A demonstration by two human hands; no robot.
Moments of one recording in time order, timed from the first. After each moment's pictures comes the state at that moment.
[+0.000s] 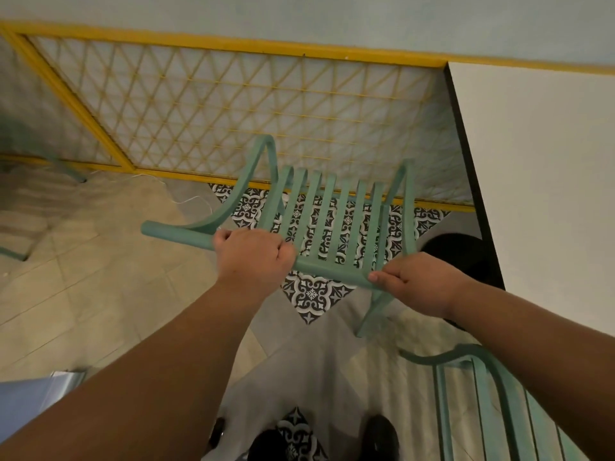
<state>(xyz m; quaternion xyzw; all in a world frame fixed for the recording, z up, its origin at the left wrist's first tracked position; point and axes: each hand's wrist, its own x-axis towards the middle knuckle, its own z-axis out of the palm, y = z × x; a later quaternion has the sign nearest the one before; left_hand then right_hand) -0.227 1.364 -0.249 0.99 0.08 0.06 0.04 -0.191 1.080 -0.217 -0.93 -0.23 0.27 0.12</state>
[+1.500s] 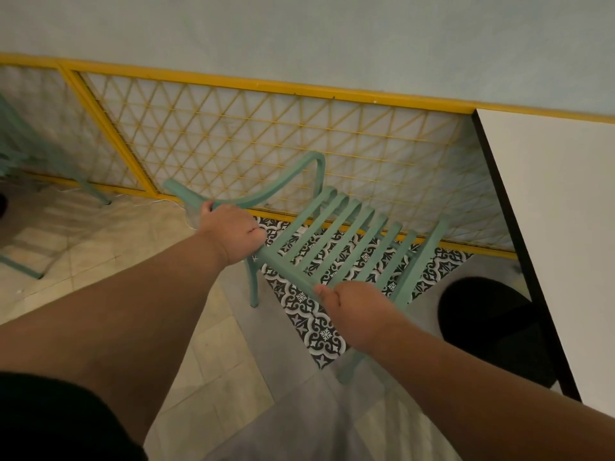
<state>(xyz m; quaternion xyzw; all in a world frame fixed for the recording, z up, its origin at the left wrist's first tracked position) -0.128 1.492 -0.234 0.99 0.06 -0.10 0.00 -0.189 1.228 -0.230 -0.93 -0.15 0.25 0.22</state>
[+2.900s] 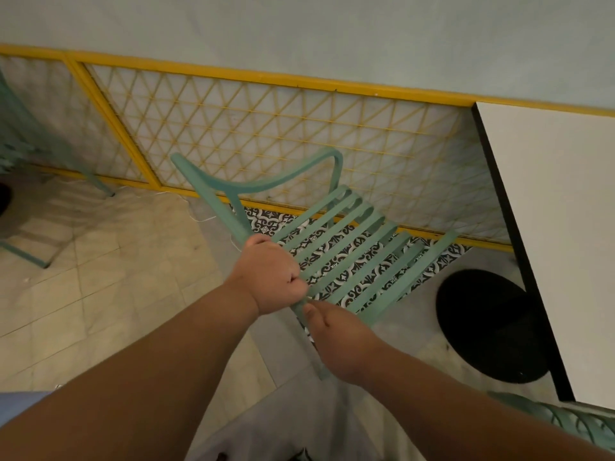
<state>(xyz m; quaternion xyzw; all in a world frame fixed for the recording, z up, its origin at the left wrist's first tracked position) -0.217 1.416 -0.243 0.99 -0.11 -0.02 0.00 -0.259 1.233 -0.240 -0.87 -0.17 0.28 0.37</state>
